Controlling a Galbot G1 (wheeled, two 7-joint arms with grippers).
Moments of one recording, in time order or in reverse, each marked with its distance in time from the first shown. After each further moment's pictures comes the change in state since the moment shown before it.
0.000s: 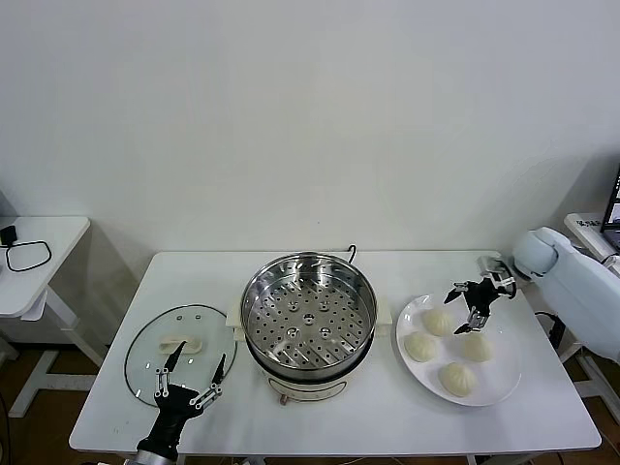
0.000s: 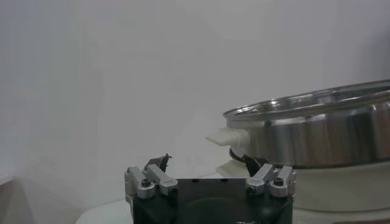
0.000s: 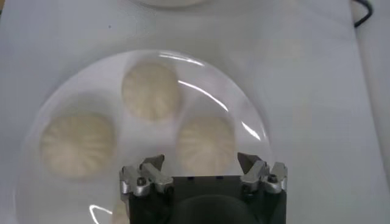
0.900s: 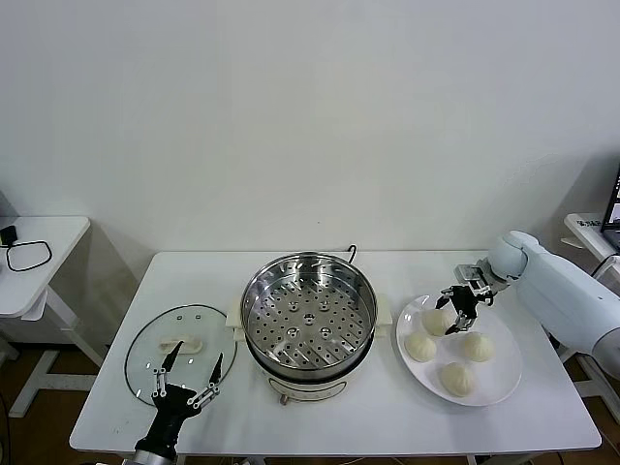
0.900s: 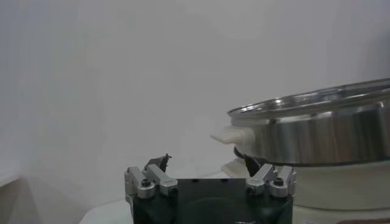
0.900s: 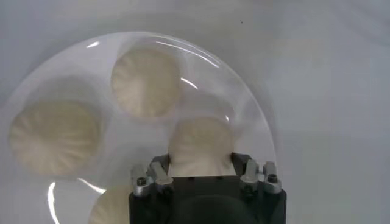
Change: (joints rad) left arm -0.003 -0.003 -0.006 0.006 0.000 -0.008 -0.004; right arm 0.032 0.007 -0.095 0.041 -0.040 0.031 0.059
